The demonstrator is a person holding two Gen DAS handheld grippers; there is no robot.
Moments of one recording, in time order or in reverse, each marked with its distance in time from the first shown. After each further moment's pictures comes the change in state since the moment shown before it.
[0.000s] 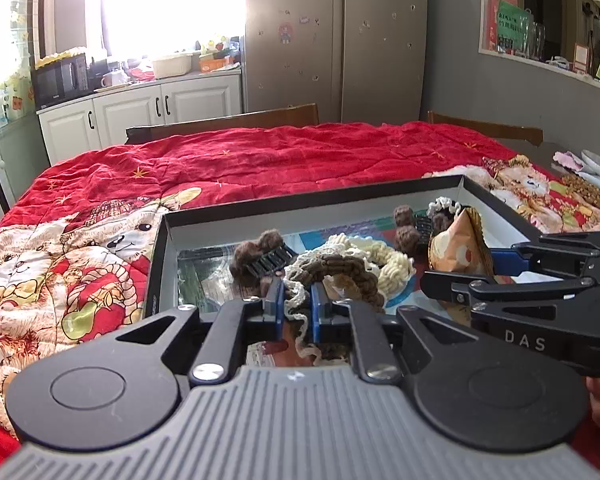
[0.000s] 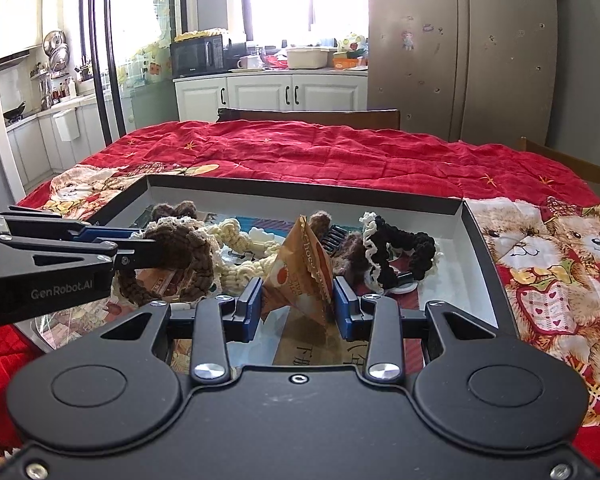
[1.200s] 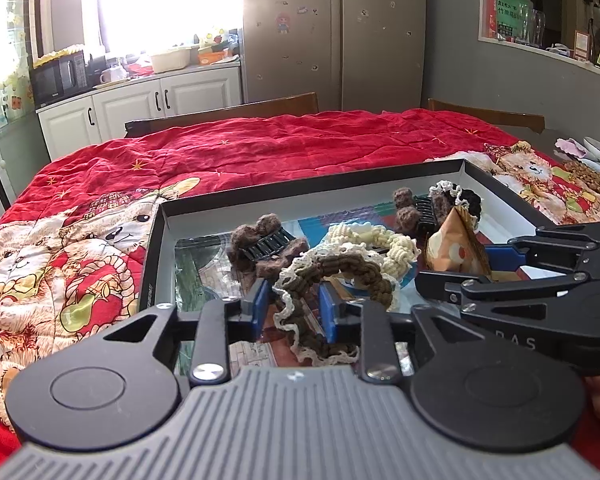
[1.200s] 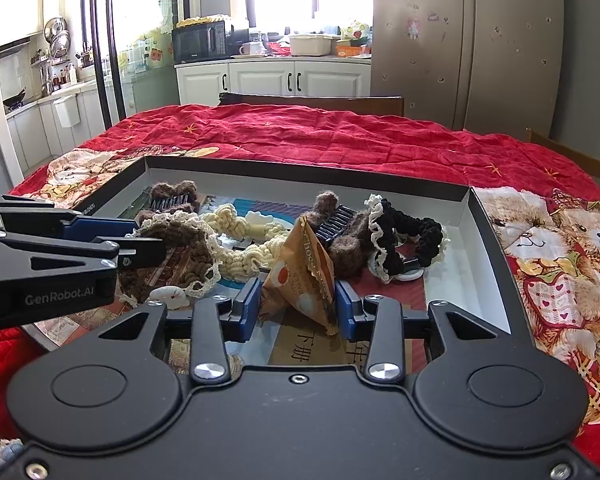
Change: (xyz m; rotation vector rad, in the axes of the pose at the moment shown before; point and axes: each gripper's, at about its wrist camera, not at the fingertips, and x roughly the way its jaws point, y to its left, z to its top) left arm 0.002 -0.003 -0.004 0.016 0.024 0.009; right arm 0.010 0.001 -0.005 -0.013 0.037 -0.001
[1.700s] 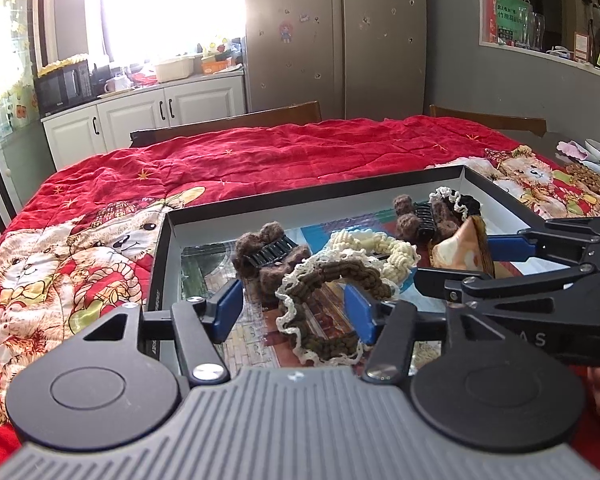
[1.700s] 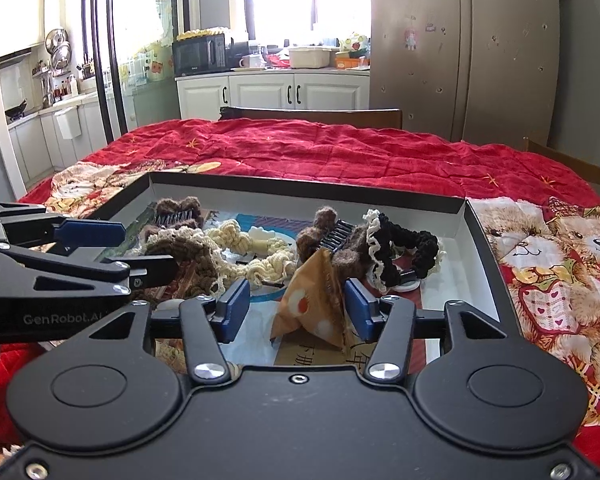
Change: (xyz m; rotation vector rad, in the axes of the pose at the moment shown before) left arm -0.007 -0.002 0.000 0.008 -0.028 0.019; right arm -0.010 0.000 0.003 0.010 -0.042 0.003
